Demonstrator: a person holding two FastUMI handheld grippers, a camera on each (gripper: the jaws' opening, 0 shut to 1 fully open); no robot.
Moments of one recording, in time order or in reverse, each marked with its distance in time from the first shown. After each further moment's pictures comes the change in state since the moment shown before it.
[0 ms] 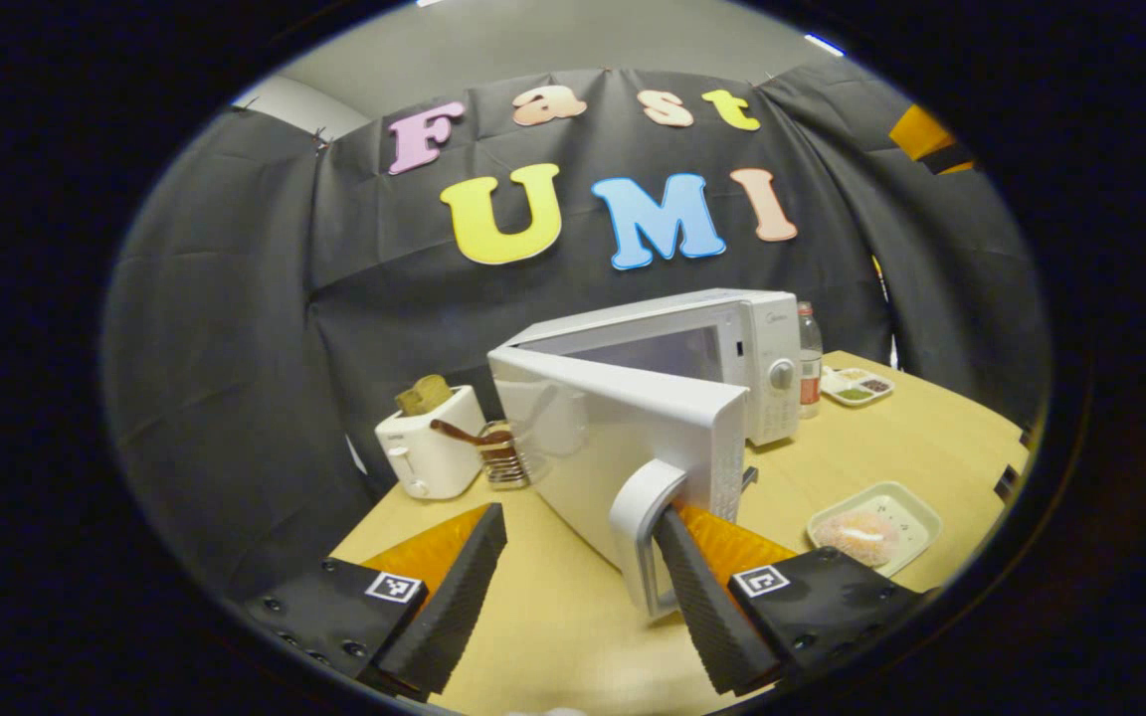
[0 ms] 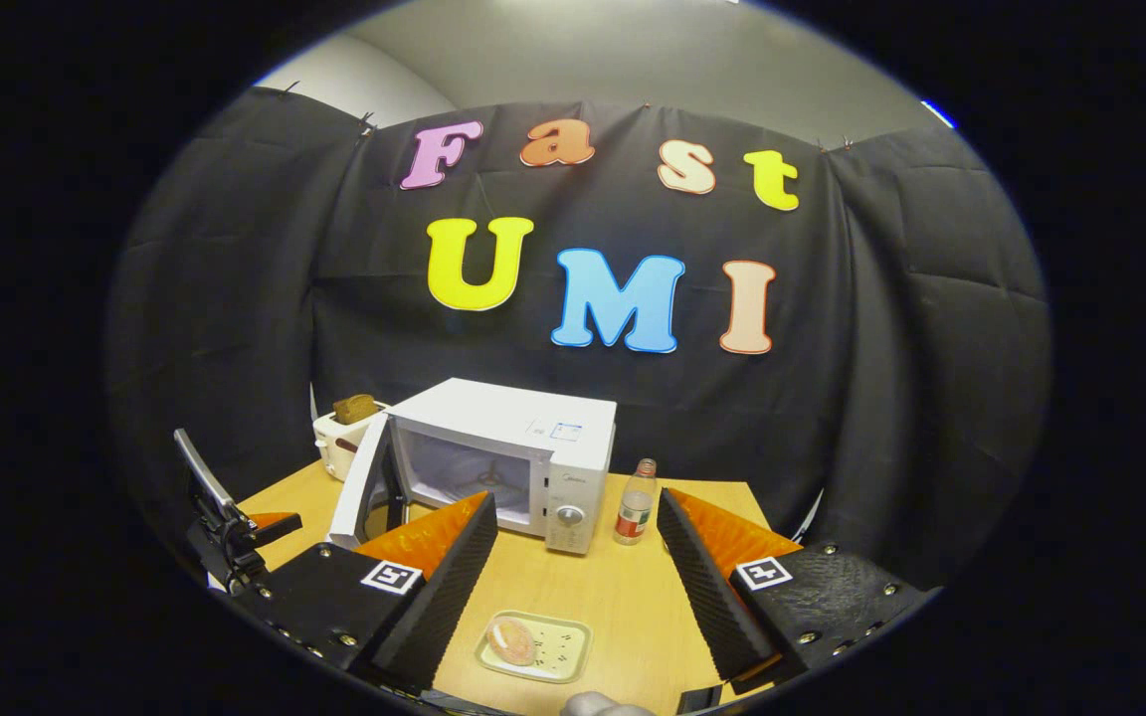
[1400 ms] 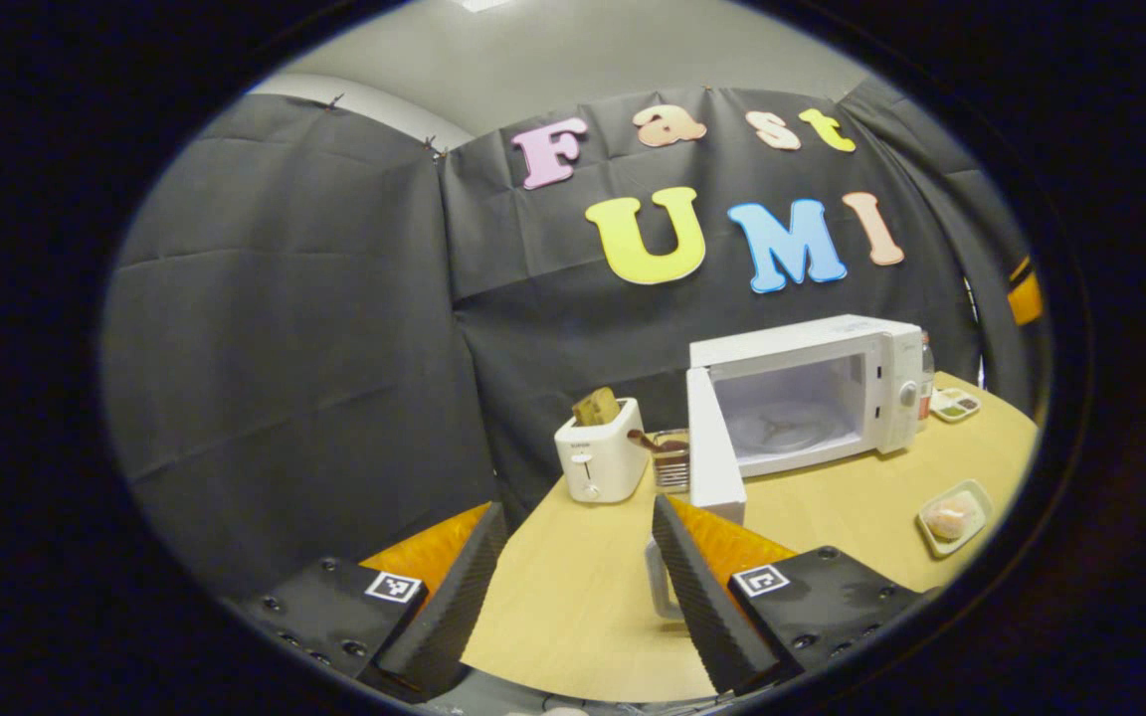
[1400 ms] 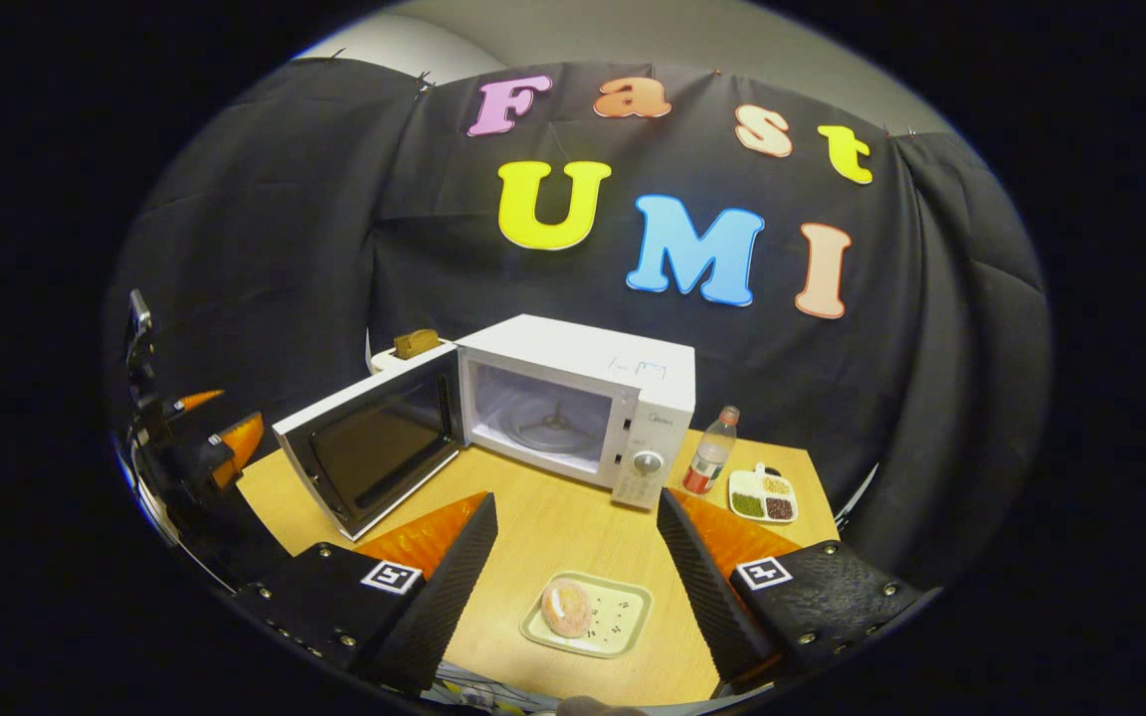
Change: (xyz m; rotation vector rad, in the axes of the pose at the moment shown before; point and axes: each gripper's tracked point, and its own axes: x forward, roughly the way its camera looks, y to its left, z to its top) left arm -0.093 0.167 0.039 -0.032 -0.058 0.287; right arm 0.001 0.053 -0.088 -0.075 0.193 0.143
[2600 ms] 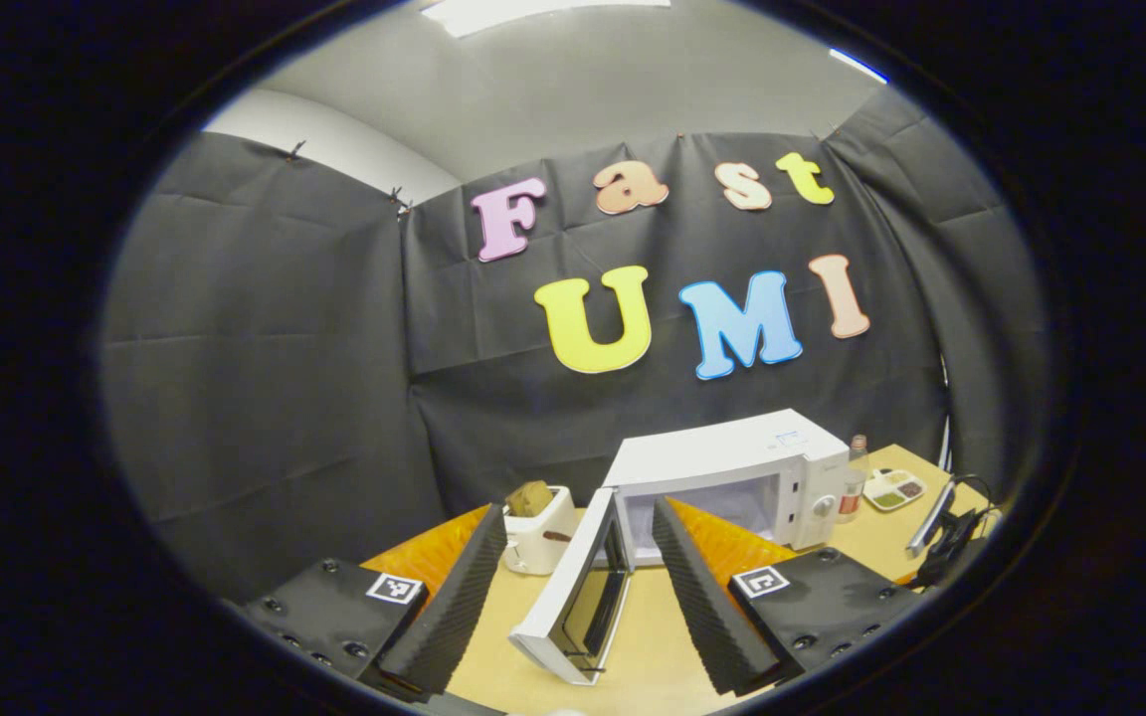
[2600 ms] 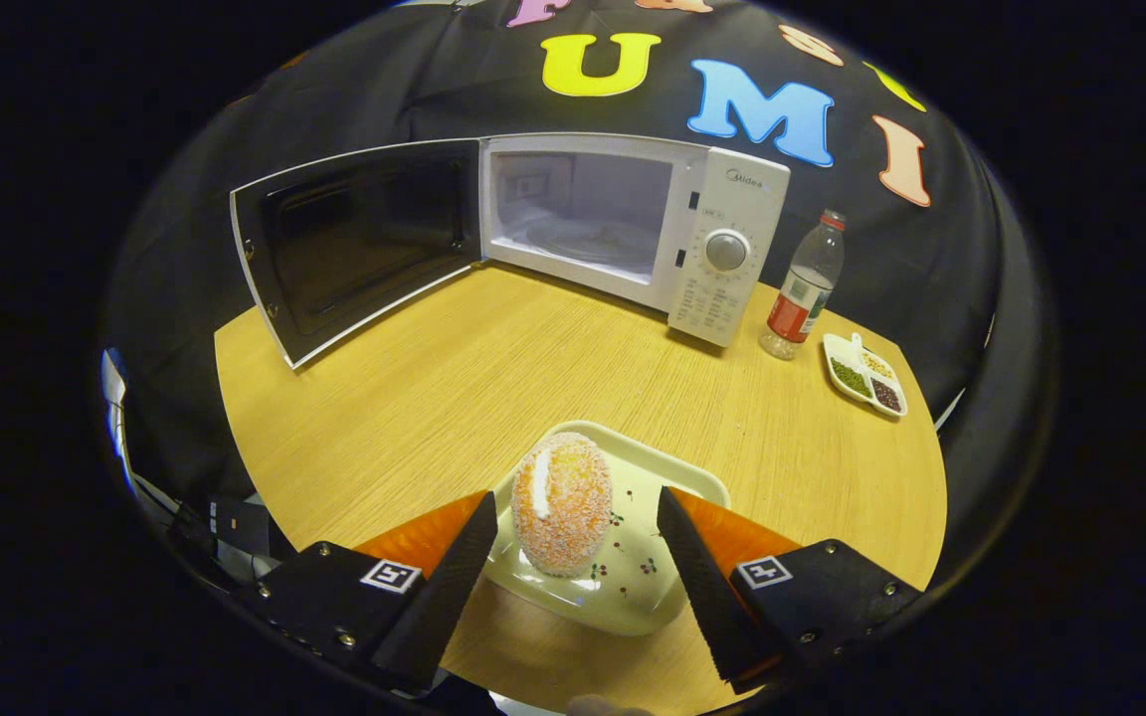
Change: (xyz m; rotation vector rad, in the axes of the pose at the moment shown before) left arm -0.023 -0.113 0.166 -0.043 -0.100 -0.090; right arm 0.121 0.003 -0.207 -0.078 0.301 0.167
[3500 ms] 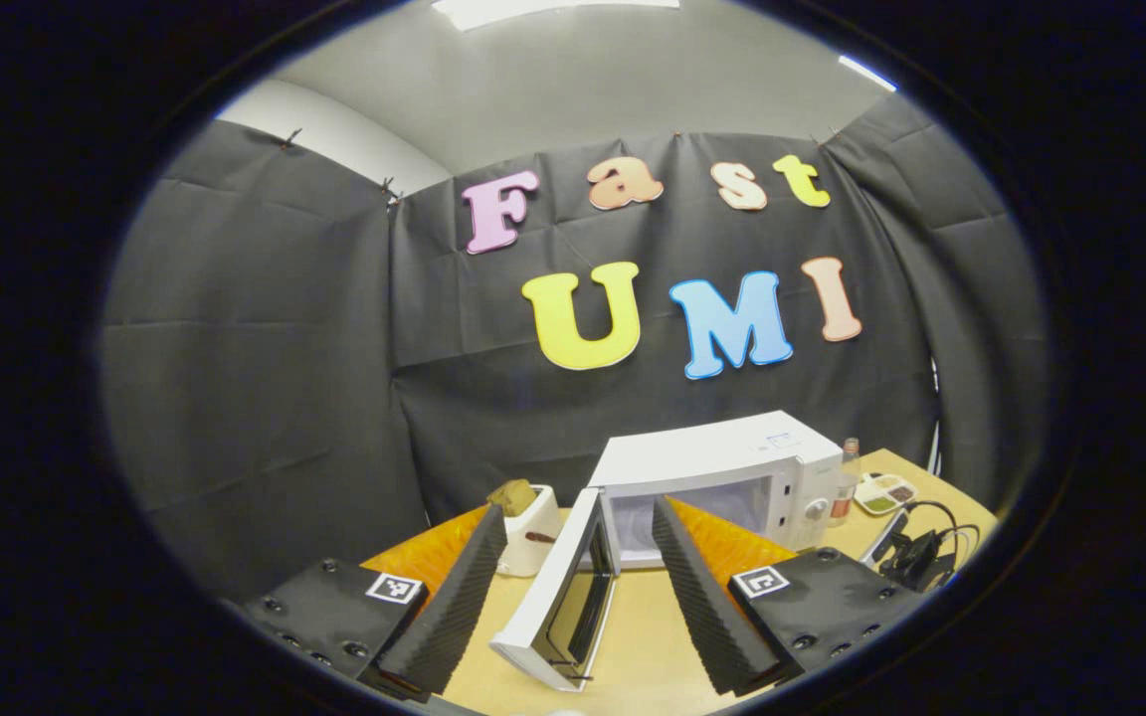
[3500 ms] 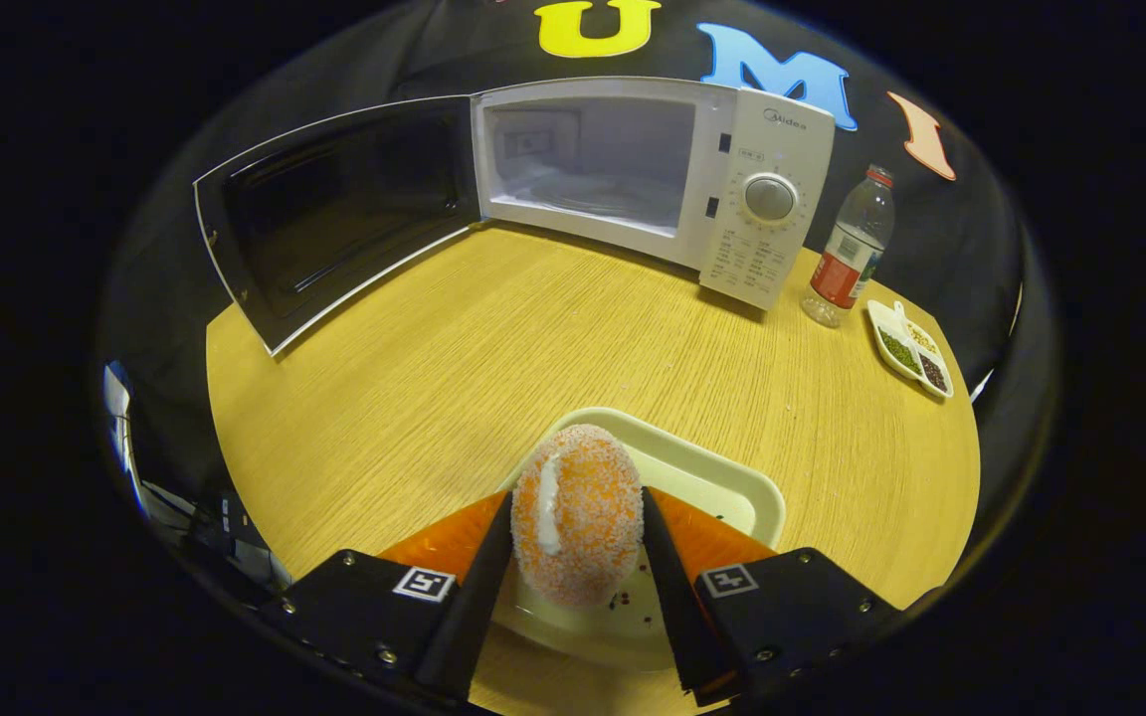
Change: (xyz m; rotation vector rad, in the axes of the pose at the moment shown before) left arm 0.023 0.001 -0.015 -0.015 0.005 -0.035; right arm 0.043 -0.001 -0.006 0.016 0.095 0.053
